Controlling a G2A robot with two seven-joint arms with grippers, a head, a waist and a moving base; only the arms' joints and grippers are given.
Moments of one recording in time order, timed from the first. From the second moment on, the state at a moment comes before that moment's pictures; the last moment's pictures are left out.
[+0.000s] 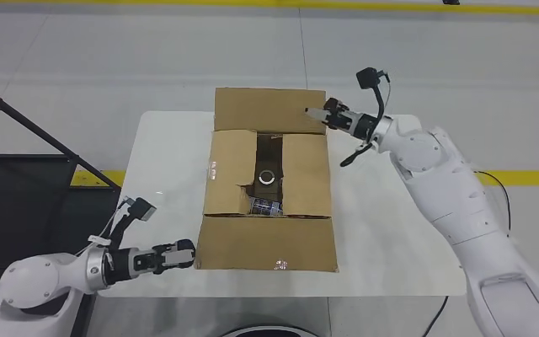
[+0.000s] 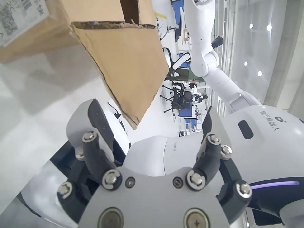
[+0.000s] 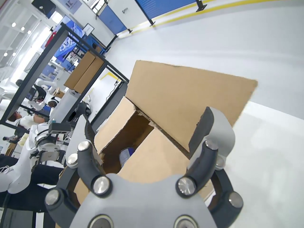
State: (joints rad) left arm 1.70 -1.01 -1.84 -2.00 -0.38 -0.15 -1.31; right arm -0.41 -1.12 0.81 -1.01 -0.03 -0.49 0.53
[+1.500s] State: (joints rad) left arm 1.64 -1.01 -1.76 -2.03 -0.39 -0.16 -0.94; right arm -0.33 -1.26 0.84 -0.63 0.47 -0.95 0.85
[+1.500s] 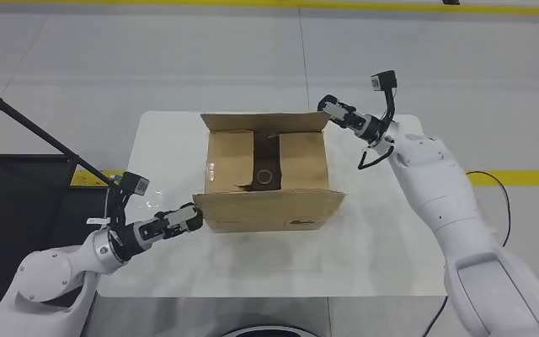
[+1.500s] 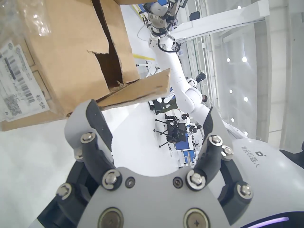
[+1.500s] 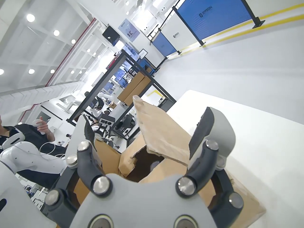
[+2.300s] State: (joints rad) left arm 1.57 -1.01 -1.64 -2.05 -0.15 -0.09 -0.74; right arm -0.41 -1.16 0.94 -0.96 0.56 -0.53 1.19
